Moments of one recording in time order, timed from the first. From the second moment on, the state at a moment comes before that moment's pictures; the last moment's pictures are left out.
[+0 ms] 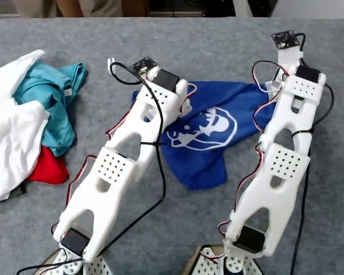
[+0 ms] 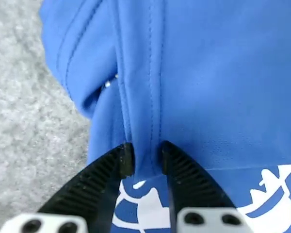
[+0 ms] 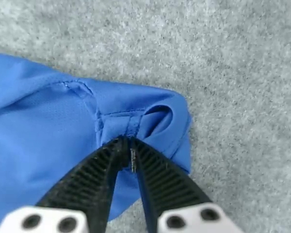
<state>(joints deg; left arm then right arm) 25.0 64.4 -75.1 100.2 53.1 19.5 58.9 -55.5 70.5 24.6</state>
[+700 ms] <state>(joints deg) 25.3 69.9 -78.1 99.8 53.8 19.5 58.9 -55.5 70.5 24.6</state>
